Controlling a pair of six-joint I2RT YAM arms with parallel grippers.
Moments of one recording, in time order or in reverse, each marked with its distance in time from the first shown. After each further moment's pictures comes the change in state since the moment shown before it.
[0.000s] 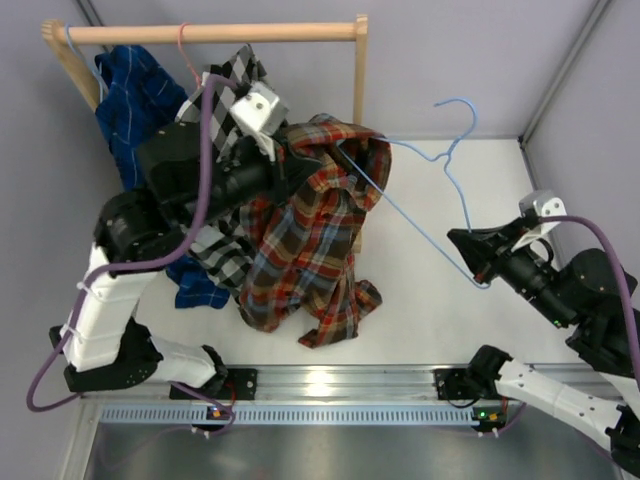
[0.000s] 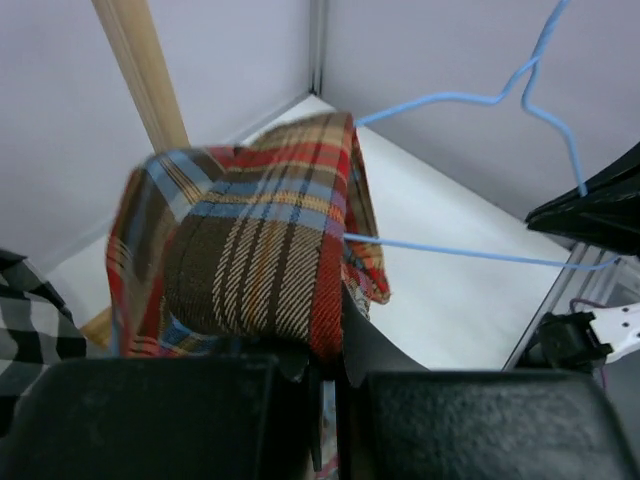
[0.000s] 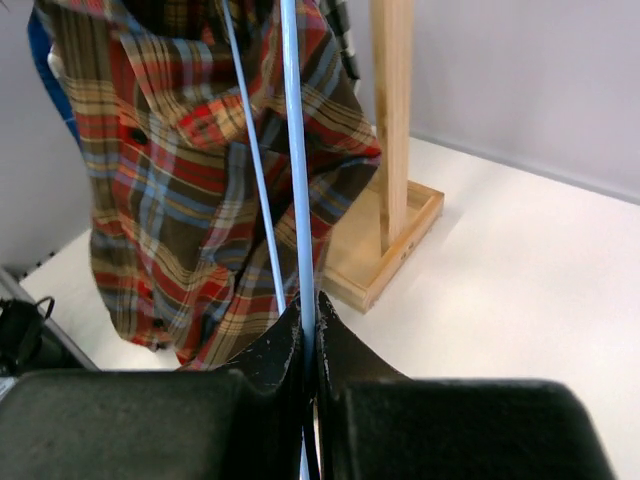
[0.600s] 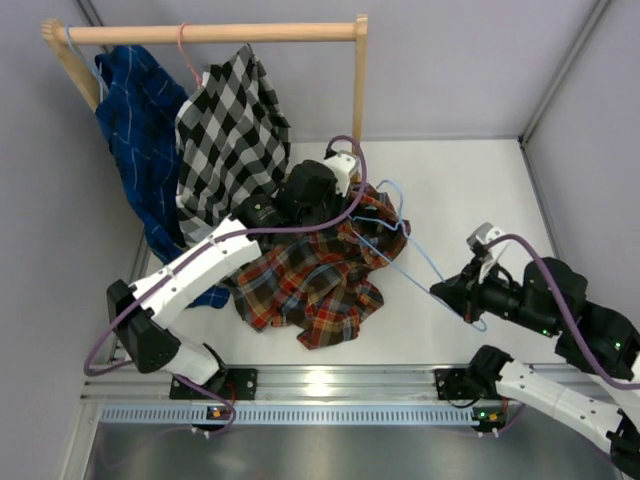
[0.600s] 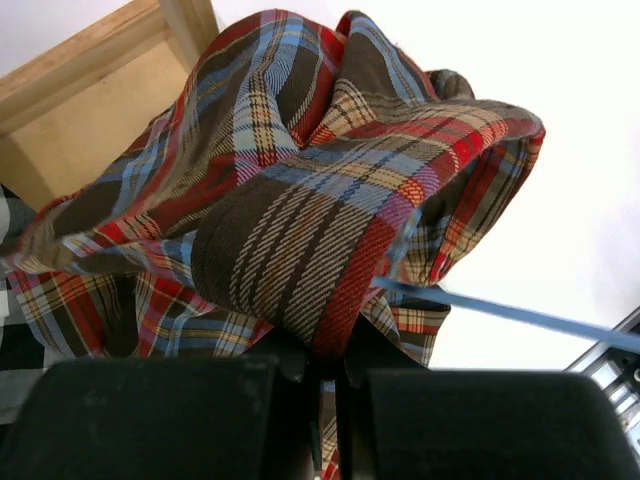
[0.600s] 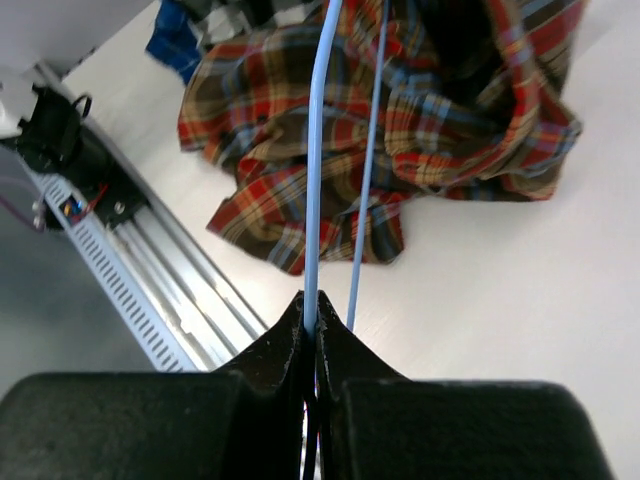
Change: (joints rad) left arm 0.098 0.112 -0.715 0.298 -0.036 -0.125; right arm -0.001 -0.077 -0.113 -0.287 -0.208 0.073
